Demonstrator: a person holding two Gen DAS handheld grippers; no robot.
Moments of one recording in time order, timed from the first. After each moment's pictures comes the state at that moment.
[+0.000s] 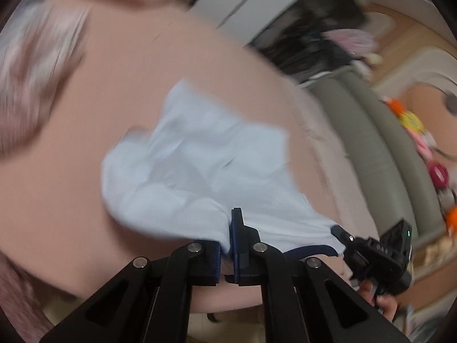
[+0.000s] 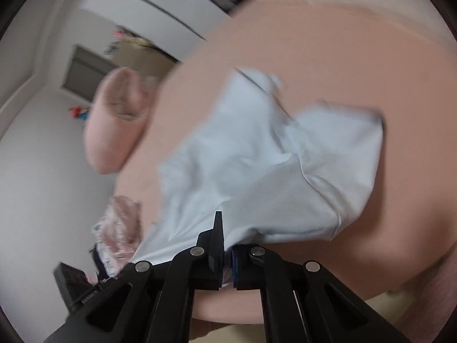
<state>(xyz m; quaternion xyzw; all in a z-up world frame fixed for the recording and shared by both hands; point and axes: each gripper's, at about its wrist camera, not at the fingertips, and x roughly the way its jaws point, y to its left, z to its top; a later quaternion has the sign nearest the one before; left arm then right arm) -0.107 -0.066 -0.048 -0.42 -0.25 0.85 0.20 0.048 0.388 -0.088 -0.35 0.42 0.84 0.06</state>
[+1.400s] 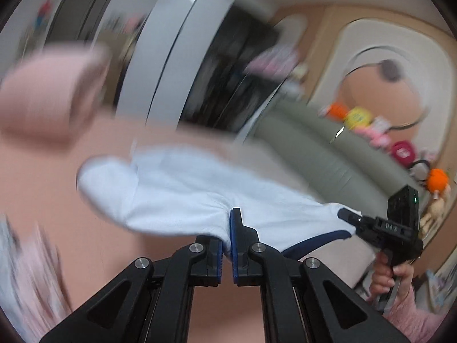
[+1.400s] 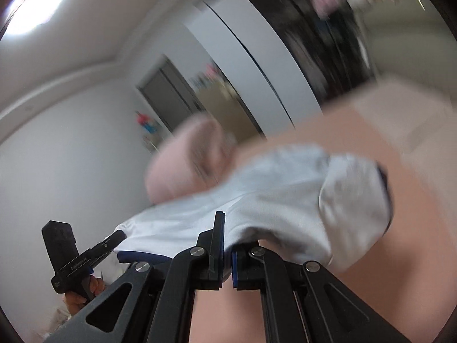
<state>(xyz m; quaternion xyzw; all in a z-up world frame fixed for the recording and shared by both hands) -0.227 -0.055 0.099 -0.34 -0.16 0.89 0.25 -0.039 0.389 0.145 -0.24 0.32 0.91 -0.02</state>
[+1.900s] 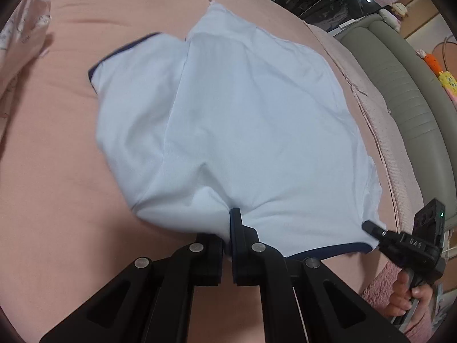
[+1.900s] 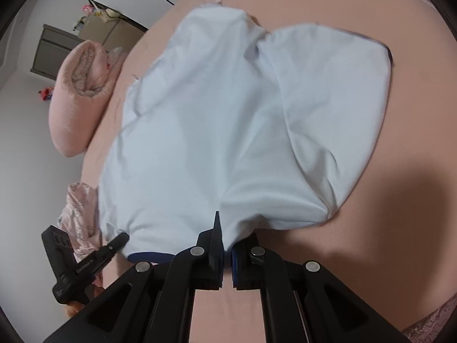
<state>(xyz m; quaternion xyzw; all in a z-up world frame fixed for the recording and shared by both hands) -0.213 -0.035 -0.130 -0.55 -0.16 0.81 0.16 -0.032 0.383 -0.122 -0.45 0.43 0.78 0.08</state>
